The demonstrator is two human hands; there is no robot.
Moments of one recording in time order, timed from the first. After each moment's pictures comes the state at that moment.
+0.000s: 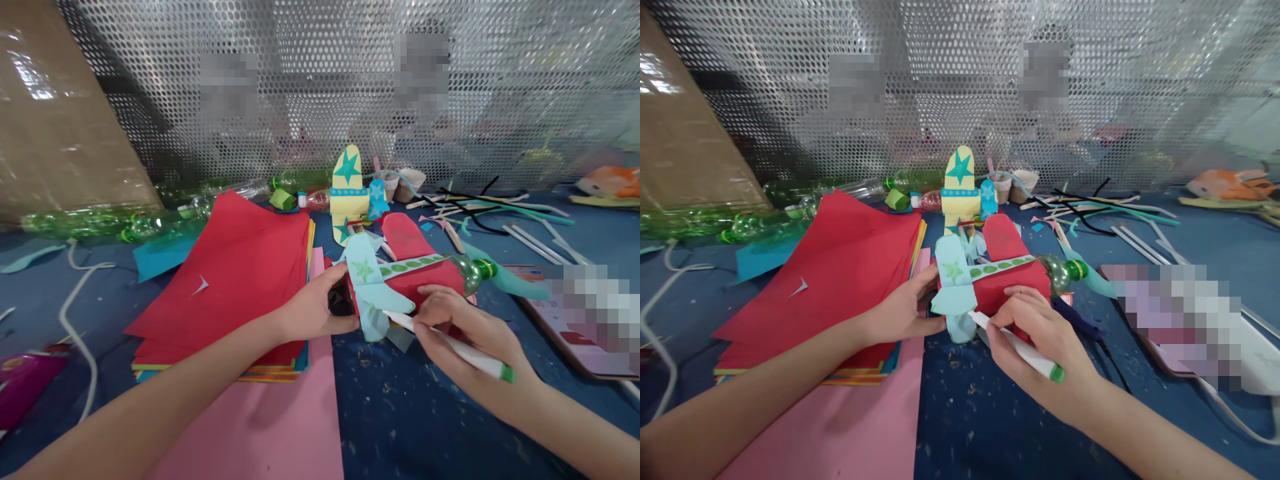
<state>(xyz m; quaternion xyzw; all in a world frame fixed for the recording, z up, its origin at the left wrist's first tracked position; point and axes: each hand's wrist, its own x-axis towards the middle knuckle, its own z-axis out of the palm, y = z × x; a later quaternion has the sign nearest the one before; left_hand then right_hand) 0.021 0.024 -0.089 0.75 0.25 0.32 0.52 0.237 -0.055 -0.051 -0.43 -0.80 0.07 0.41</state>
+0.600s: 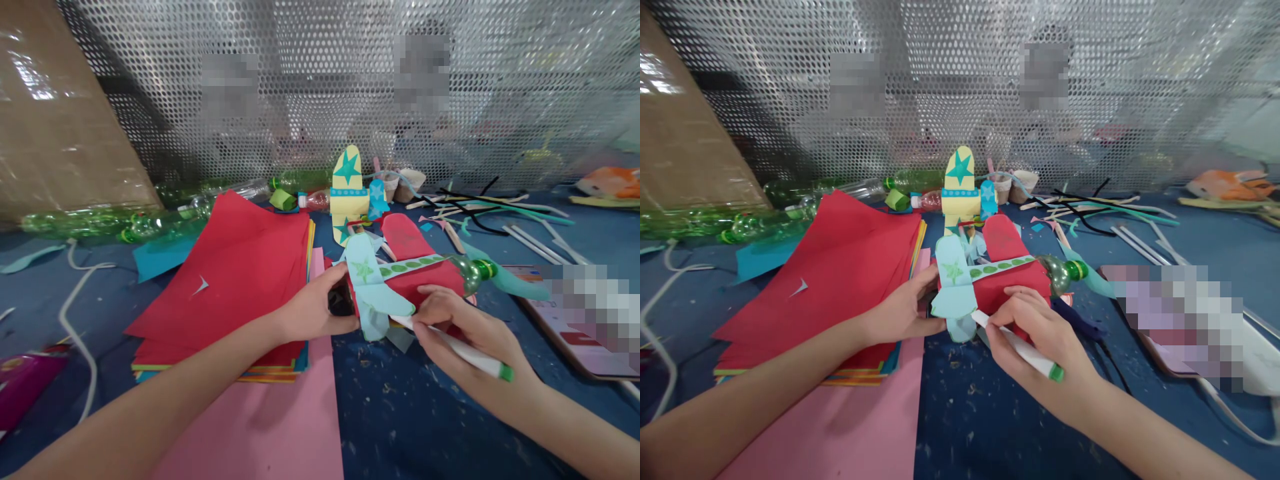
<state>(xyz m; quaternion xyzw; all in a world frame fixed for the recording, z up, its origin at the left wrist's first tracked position) 0.020 0.025 -0.089 0.75 0.26 0.32 0.52 0.236 -0.054 -0.047 -0.43 -0.81 0.08 0.40</state>
